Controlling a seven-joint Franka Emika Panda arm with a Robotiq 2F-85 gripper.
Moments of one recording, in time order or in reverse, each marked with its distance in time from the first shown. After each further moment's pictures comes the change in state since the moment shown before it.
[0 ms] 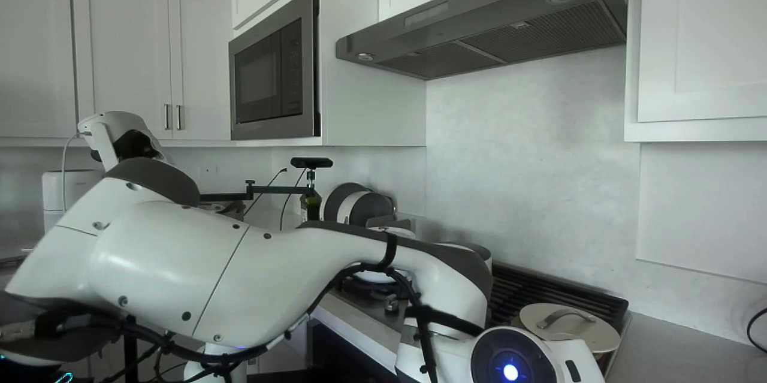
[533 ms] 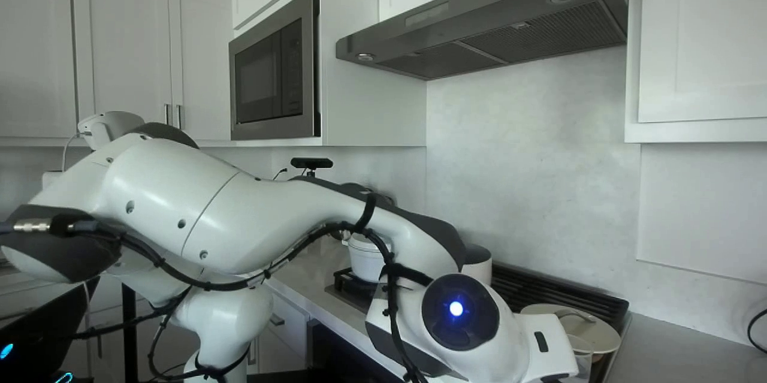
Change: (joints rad) arm -0.193 0.205 0.146 -0.122 0.122 0.060 -0.002
